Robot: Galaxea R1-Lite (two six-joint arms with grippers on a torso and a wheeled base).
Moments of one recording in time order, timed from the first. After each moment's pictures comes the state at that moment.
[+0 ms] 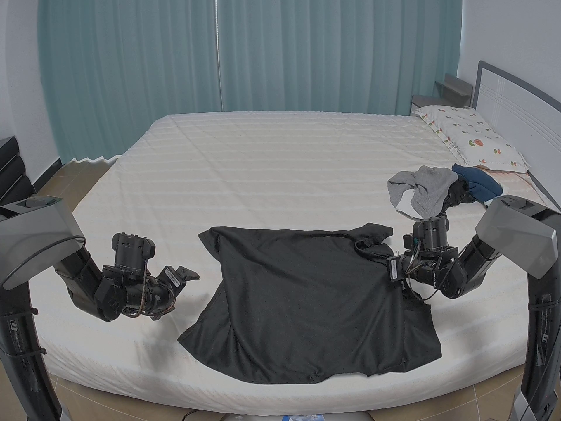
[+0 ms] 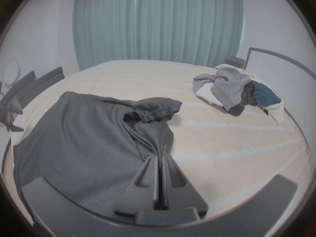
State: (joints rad) left arm -0.16 2.16 -0.72 -0.67 -0.15 -0.96; right arm 0.20 2.36 -1.04 -0.77 -0.09 0.00
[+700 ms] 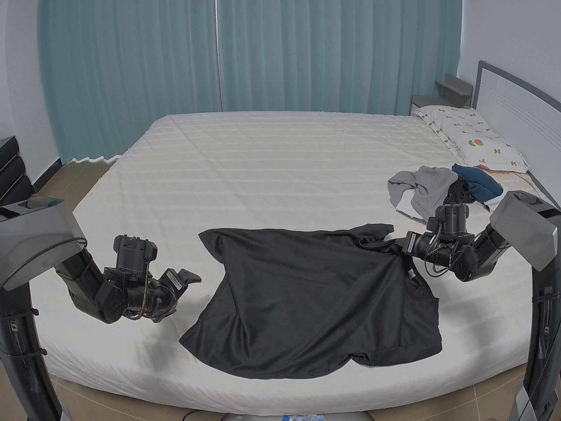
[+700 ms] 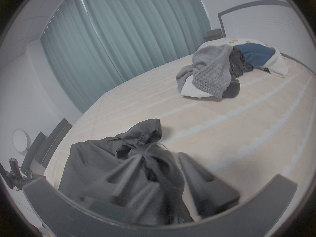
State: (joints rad) left arm -0.17 2.16 -0.71 -0.67 -0.15 -0.96; right arm 0.08 2.41 -1.16 -0.77 0.12 0.37
